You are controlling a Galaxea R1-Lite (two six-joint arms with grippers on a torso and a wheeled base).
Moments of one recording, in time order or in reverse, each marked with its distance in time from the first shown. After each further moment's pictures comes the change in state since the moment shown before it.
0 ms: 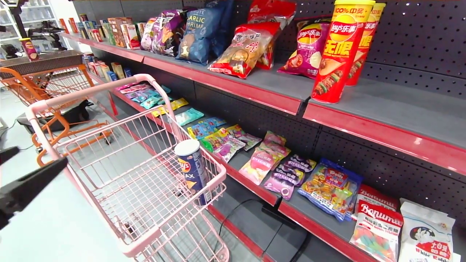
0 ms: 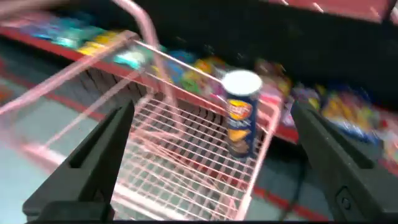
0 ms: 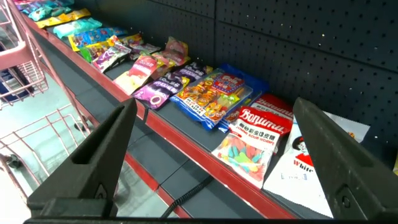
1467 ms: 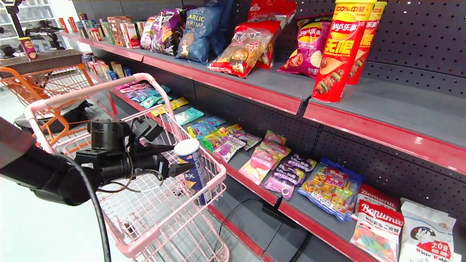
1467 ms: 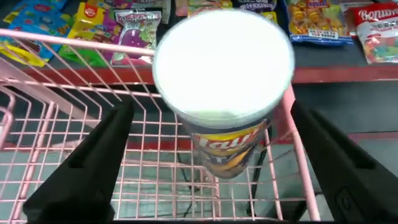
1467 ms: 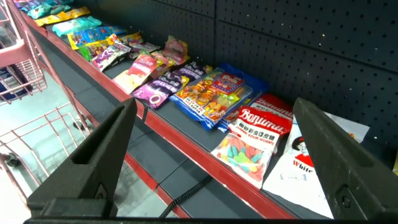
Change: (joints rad) left arm -0.170 1.088 -0.325 -0.388 -0.312 0.250; right arm 0.000 0.000 0.000 0.000 0.001 -0.007
